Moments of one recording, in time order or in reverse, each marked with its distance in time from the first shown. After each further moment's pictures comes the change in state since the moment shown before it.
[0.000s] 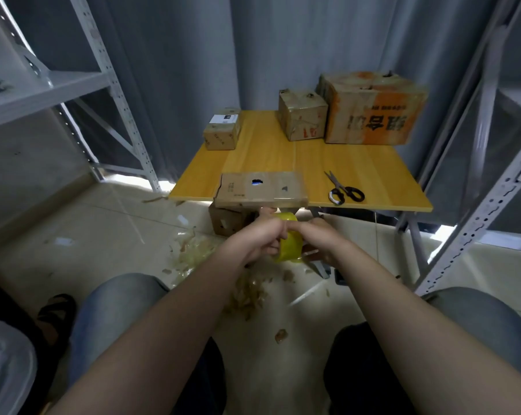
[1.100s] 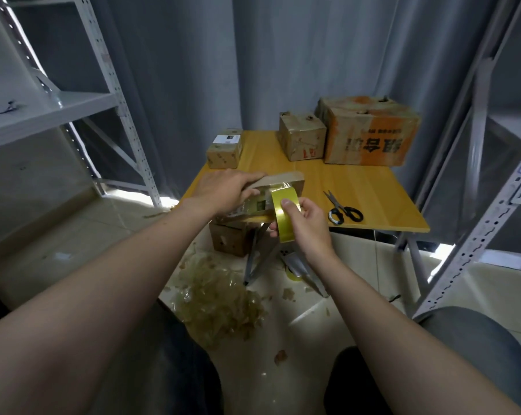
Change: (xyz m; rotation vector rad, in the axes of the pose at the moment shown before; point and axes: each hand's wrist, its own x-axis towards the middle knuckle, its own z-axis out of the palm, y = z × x) left_hand 0.022 0.068 -0.114 1.302 0.453 0.839; right_hand -0.019 -0.046 0.025 0.442 0.151 -0.499
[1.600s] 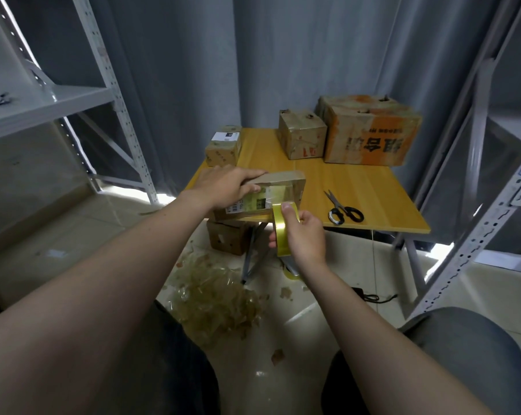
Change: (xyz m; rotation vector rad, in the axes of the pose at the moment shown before) left_hand 0.013 -0.013 0.005 -0.080 -0.083 -0.027; right_hand -0.007 0.018 0.012 -0.087 0.155 0.101
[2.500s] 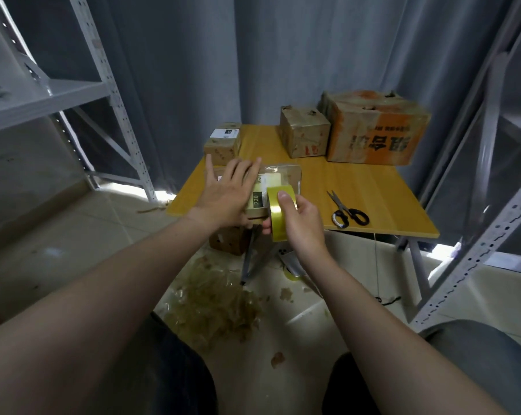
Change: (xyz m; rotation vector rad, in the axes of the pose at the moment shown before) left_hand -0.007 0.009 0.038 0.398 0.029 -0.007; right_hand 0.017 -0.023 0.007 0.104 -0.161 -0.079
